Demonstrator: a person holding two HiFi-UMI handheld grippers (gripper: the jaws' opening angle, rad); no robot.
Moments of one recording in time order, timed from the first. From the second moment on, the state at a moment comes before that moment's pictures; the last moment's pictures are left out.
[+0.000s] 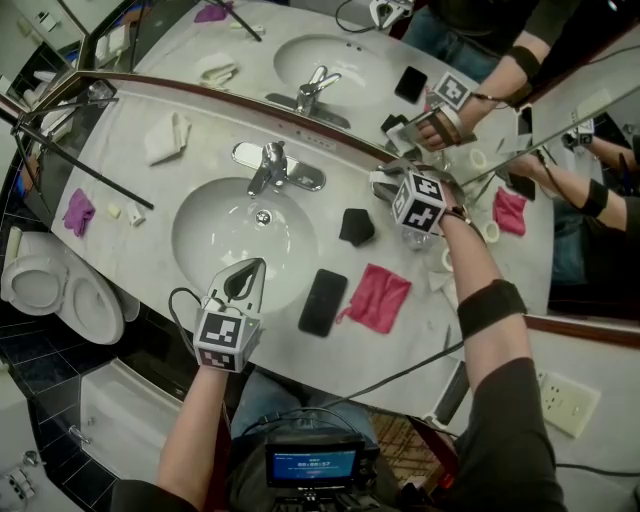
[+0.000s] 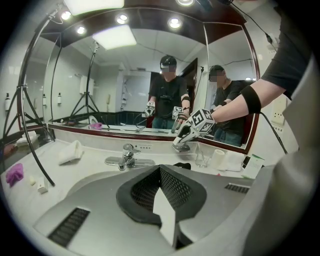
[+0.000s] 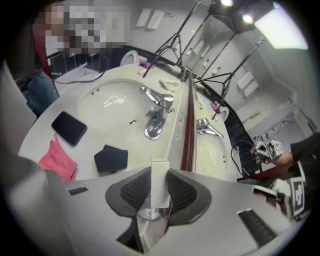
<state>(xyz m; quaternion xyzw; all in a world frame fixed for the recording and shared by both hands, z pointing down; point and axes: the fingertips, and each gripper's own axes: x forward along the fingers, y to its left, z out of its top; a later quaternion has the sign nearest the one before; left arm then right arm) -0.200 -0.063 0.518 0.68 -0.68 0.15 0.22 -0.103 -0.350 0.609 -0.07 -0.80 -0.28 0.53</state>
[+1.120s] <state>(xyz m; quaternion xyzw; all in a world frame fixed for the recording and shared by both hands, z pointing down) -0.146 -0.074 0.504 0.72 -0.64 0.17 0.20 0.062 -0.335 0.469 0.38 -0.91 0.09 0.17</state>
